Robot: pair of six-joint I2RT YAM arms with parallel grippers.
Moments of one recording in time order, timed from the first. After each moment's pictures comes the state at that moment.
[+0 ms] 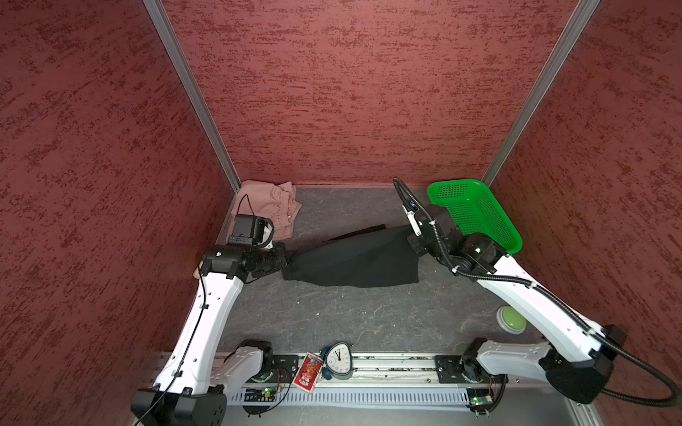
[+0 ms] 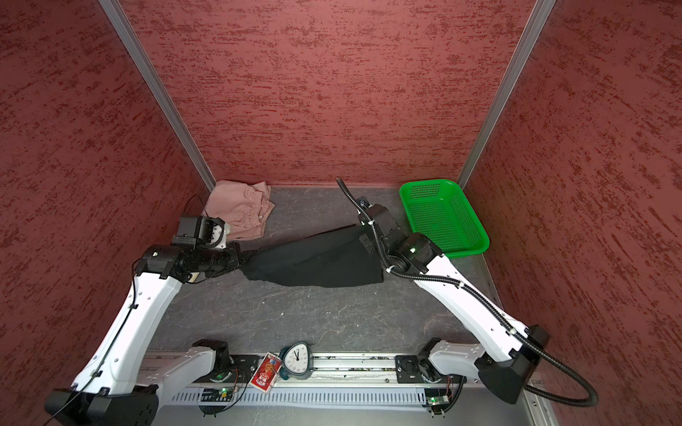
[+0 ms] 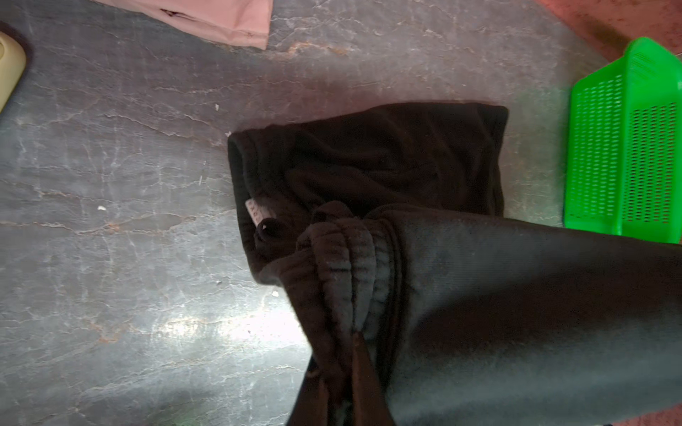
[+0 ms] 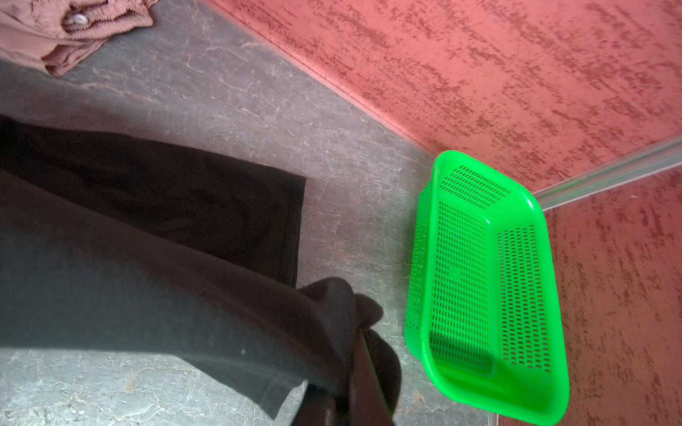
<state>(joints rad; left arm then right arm) -0.08 1.06 1.17 -1.15 0.21 -0.43 0.69 1.27 1.38 -0.85 0.45 -0.06</state>
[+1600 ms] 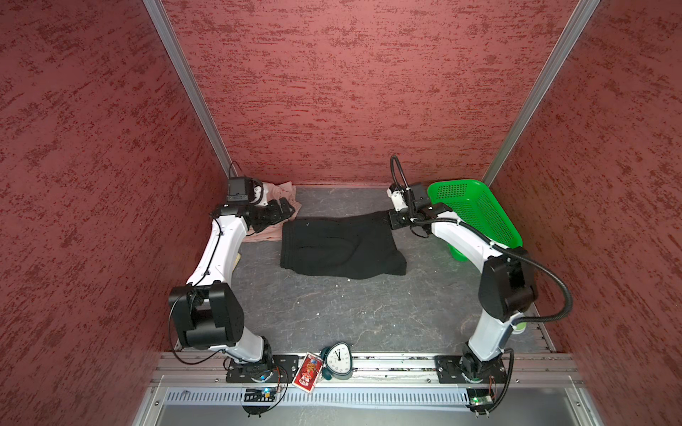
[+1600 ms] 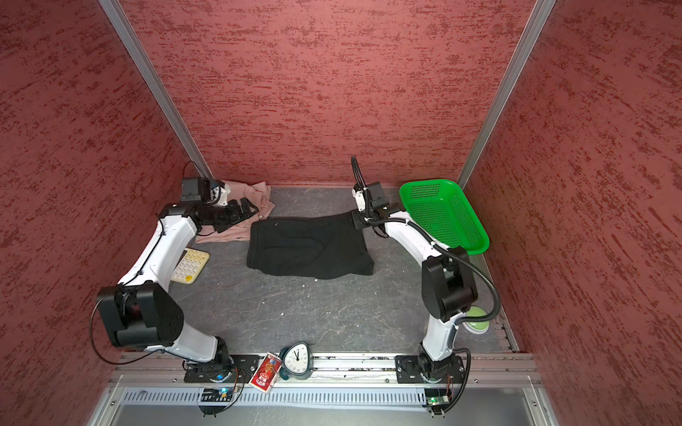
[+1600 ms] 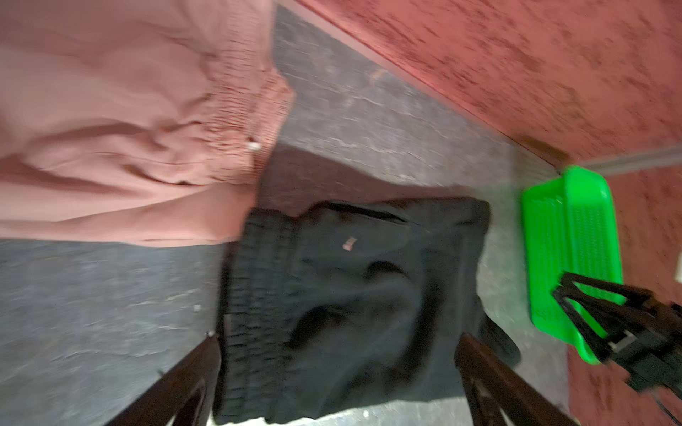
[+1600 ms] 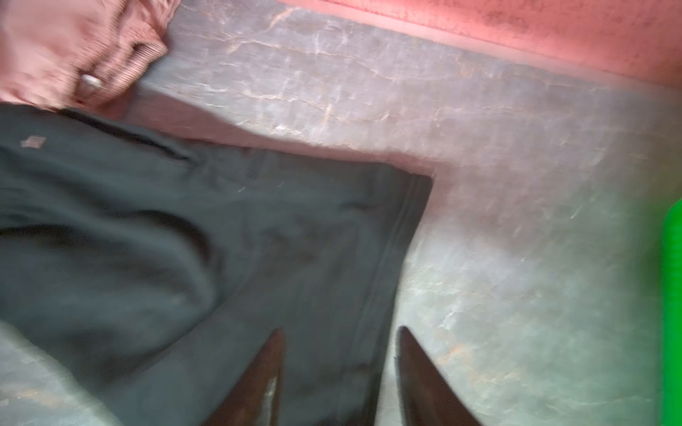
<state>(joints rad) 0.05 1.52 1.37 -0.73 0.45 -0.31 0.38 1.75 1.38 -0.45 -0.15 0.13</state>
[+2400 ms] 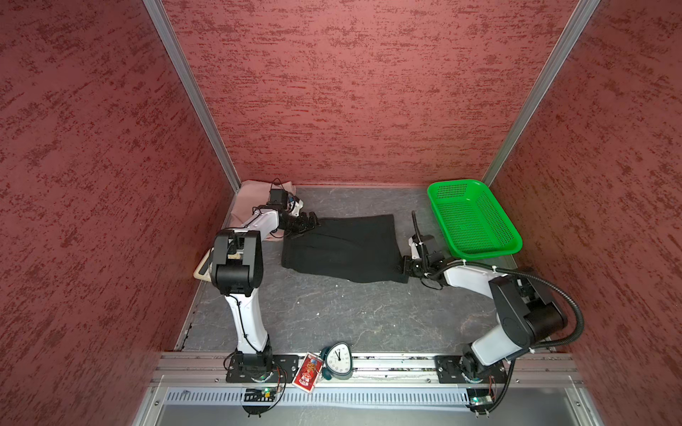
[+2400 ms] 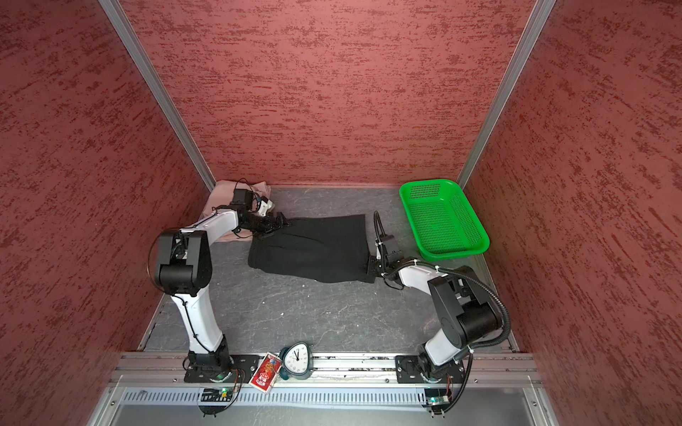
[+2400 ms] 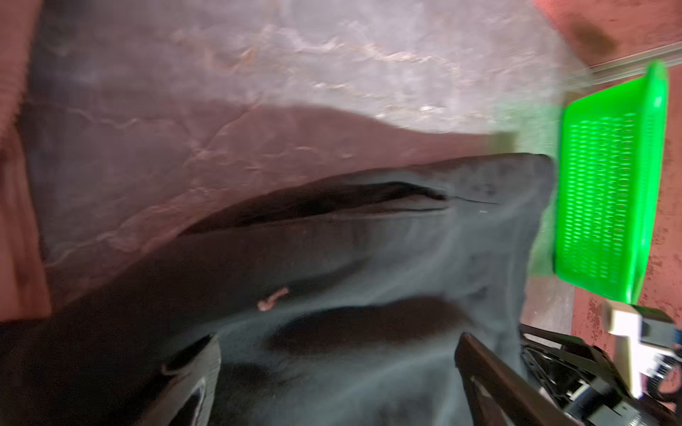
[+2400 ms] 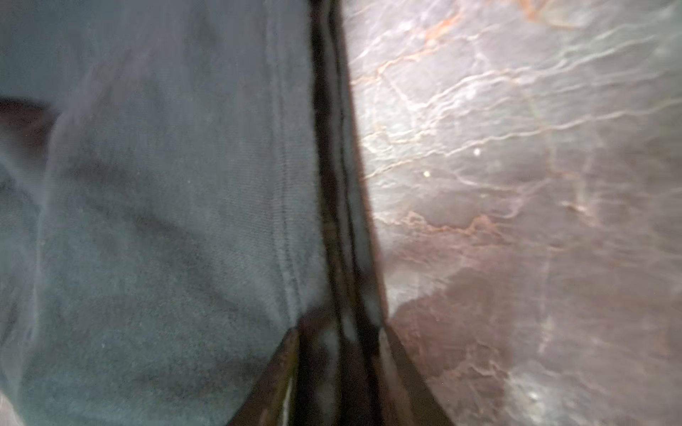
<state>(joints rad) -0.02 2.03 1.45 -0.55 0.56 -0.27 0.36 1.59 0.71 -0.08 -0.15 0.52</state>
